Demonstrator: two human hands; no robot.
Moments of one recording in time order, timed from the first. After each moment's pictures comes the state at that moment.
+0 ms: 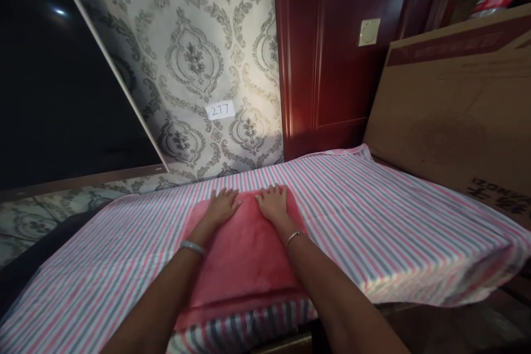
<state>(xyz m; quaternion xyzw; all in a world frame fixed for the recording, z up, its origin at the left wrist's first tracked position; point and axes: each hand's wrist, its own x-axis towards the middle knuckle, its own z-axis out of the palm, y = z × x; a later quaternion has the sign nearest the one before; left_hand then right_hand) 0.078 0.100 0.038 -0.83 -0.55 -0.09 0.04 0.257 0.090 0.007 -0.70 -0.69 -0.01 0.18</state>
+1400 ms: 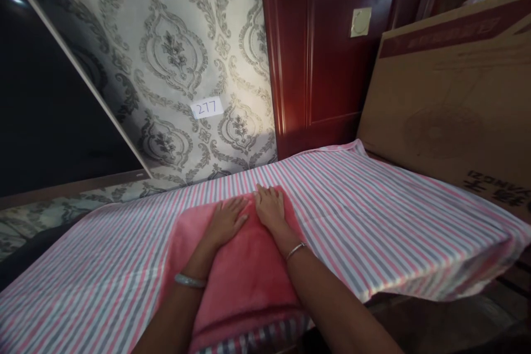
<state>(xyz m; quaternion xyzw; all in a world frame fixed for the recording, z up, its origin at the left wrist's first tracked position) 0.097 0.099 0.007 -0.88 -0.46 -0.10 0.07 0.267 0.096 -0.019 -0.70 -0.66 -0.02 0.26</state>
